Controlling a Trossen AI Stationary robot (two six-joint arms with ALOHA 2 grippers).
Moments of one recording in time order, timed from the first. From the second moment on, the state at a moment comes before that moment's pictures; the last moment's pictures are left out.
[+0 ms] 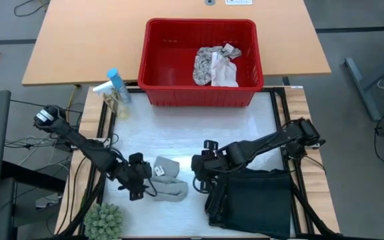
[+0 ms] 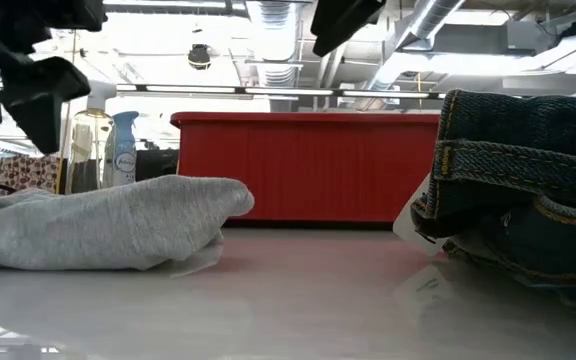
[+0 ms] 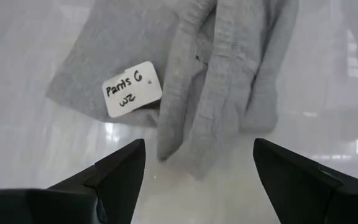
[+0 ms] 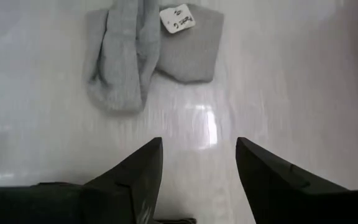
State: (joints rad) left arm -0.60 1.28 0.80 -0.62 -0.23 -0.70; right arm 0.35 1.84 1.75 -0.97 0.31 0.36
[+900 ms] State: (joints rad) left arm -0.64 1.46 0.67 -0.36 -0.26 -0.63; right arm 0.34 1.84 1.75 -0.96 0.32 0.41
